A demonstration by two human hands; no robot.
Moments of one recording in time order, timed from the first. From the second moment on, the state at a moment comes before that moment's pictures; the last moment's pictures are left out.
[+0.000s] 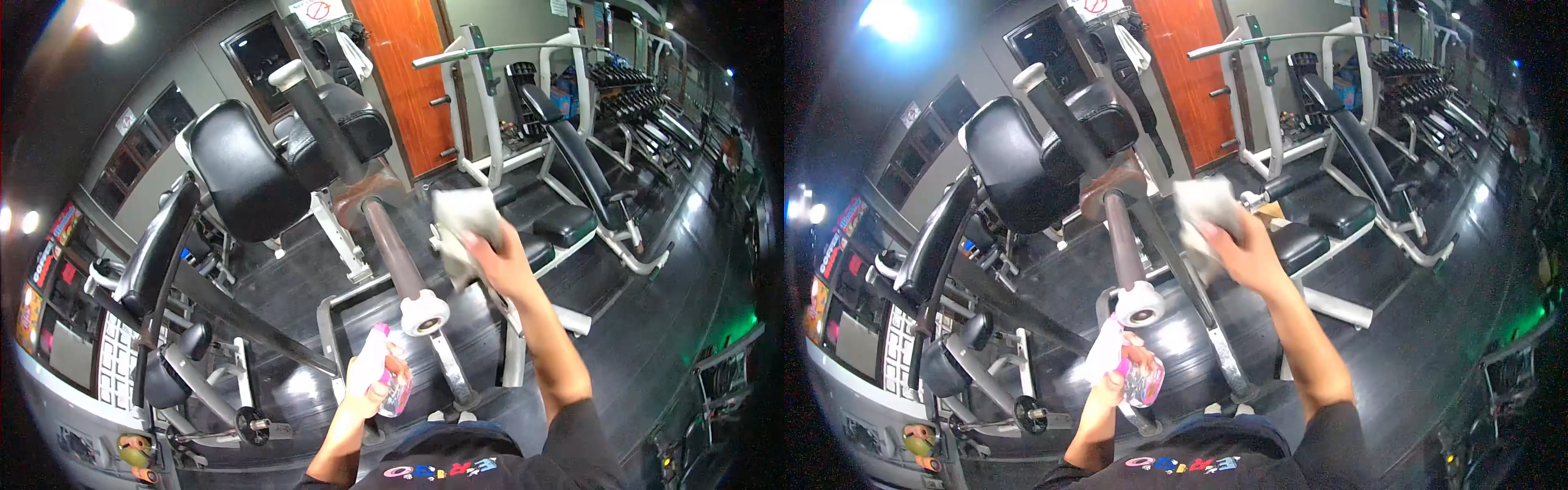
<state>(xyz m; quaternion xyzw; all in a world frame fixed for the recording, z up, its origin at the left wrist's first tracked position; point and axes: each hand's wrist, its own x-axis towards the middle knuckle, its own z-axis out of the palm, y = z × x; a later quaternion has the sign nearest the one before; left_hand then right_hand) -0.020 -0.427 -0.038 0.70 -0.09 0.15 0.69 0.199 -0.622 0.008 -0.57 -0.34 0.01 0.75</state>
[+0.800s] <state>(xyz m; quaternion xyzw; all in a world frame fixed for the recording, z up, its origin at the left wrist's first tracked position) -0.051 -0.390 -0.048 0.67 -0.05 0.19 0.72 0.193 -0.553 0.142 -0.78 -0.49 -0.23 0.33</state>
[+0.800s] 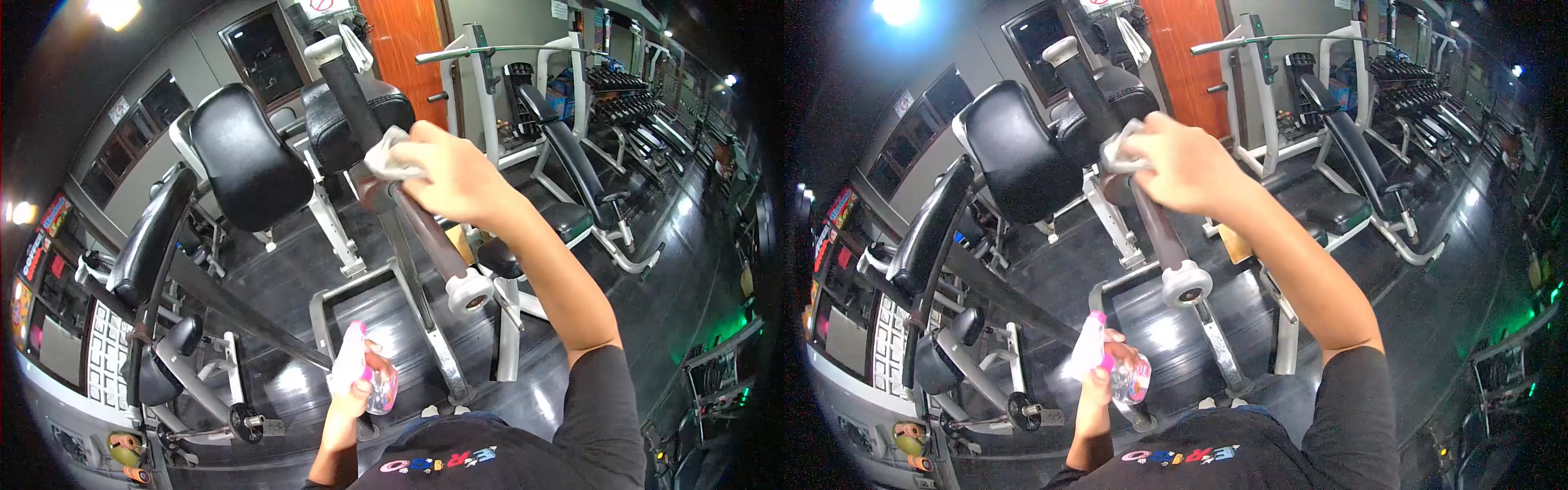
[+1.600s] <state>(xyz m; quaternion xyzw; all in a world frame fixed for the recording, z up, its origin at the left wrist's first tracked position) -0.016 -0.334 -0.070 0.61 -0.16 0.09 0.77 0.209 -0.513 0.206 -0.73 -0.49 -0.39 0.29</state>
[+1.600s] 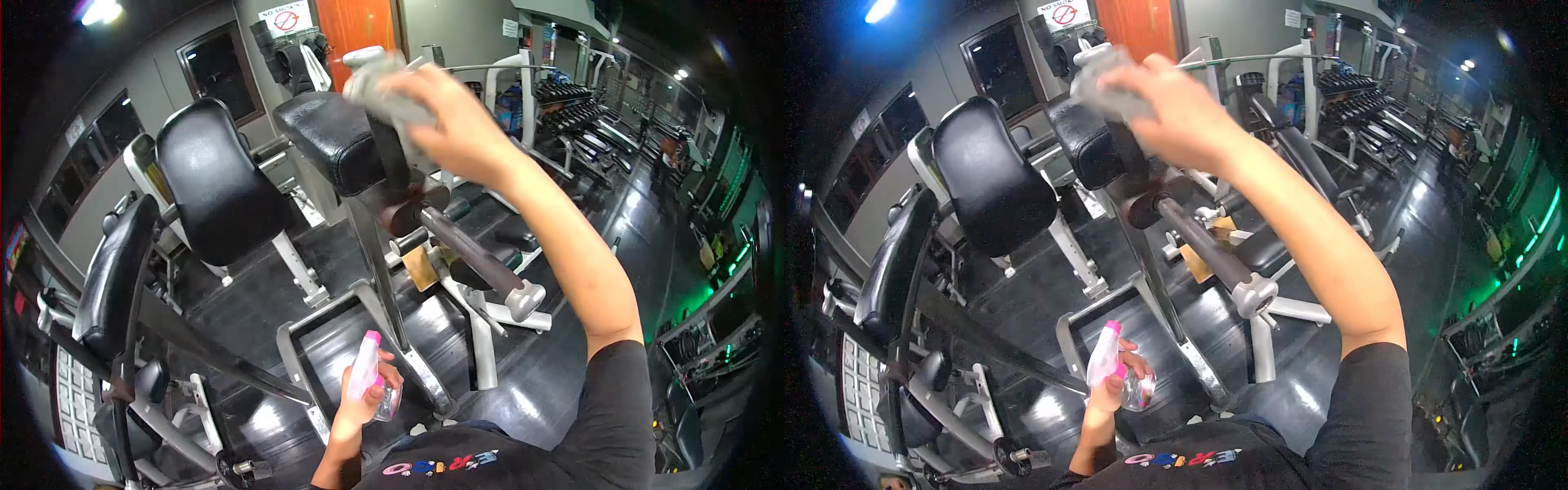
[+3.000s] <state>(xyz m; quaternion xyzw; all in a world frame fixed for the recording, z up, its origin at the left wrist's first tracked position) -0.051 -0.308 -0.072 0.63 -0.15 0.15 0.74 0.161 -0.513 0.153 -0.76 -0.46 -0.09 0.45</state>
